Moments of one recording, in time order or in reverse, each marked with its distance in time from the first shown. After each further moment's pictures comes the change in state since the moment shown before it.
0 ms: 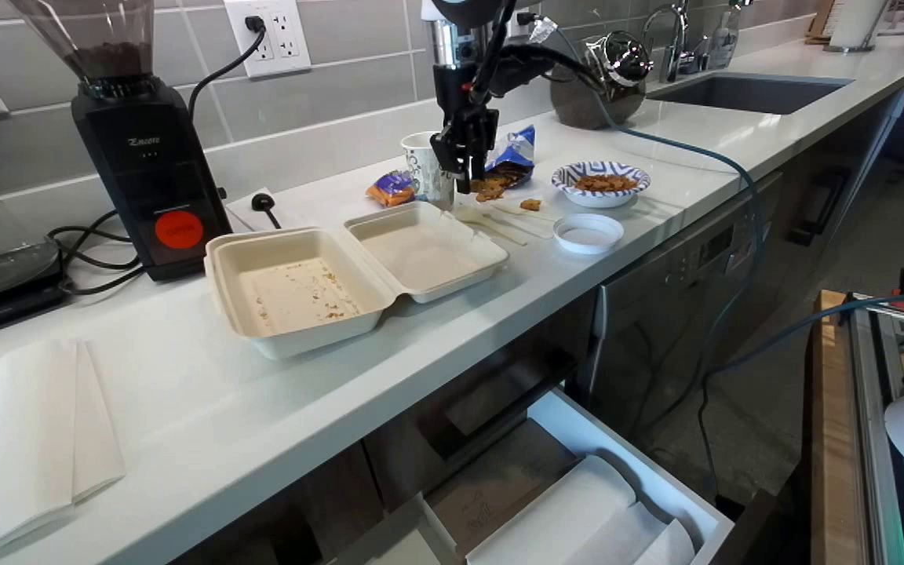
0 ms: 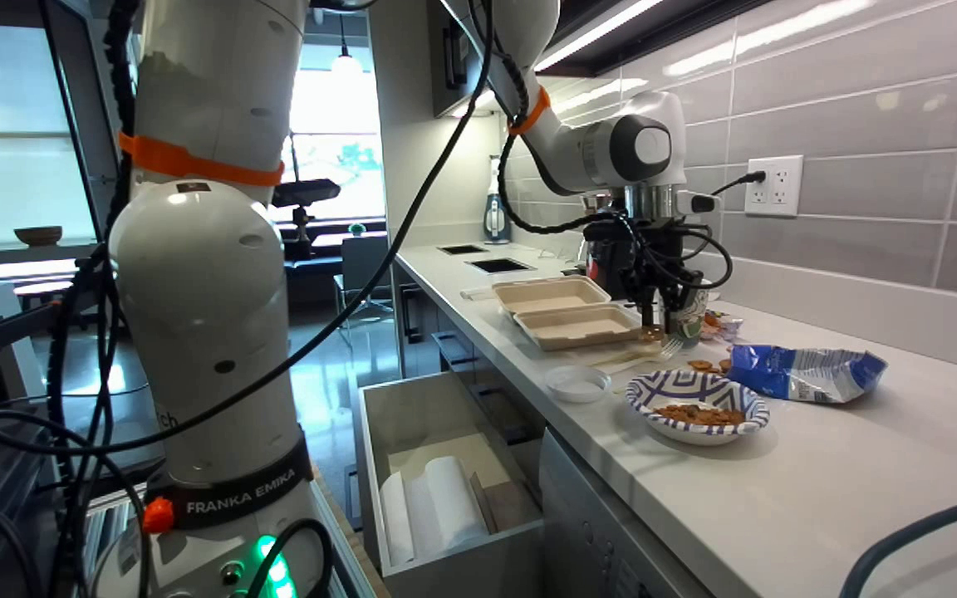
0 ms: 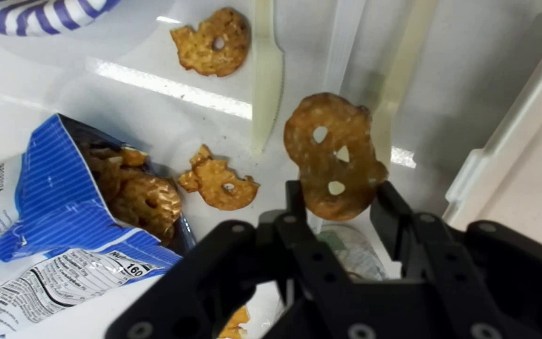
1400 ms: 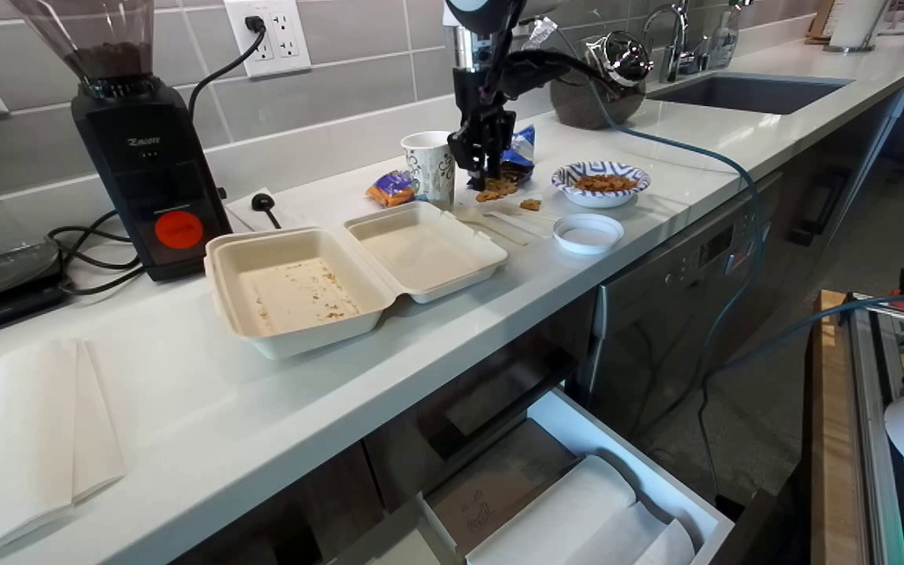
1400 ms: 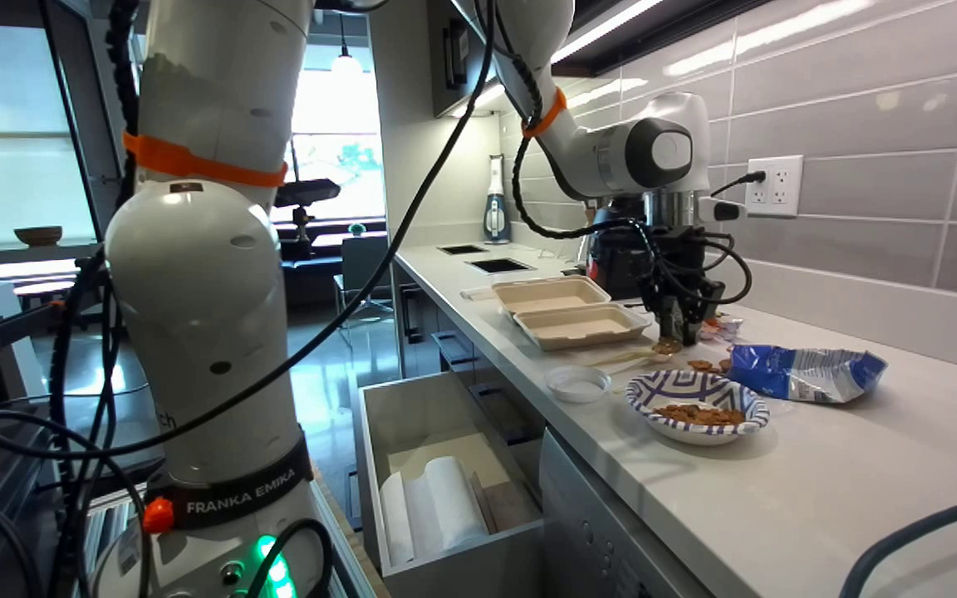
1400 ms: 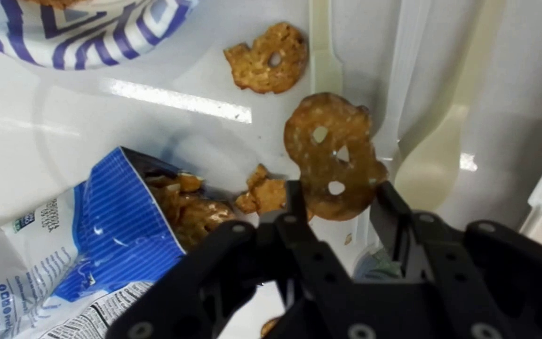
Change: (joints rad) arm -0.040 0.015 -0.025 -0.003 0.022 0.014 0.000
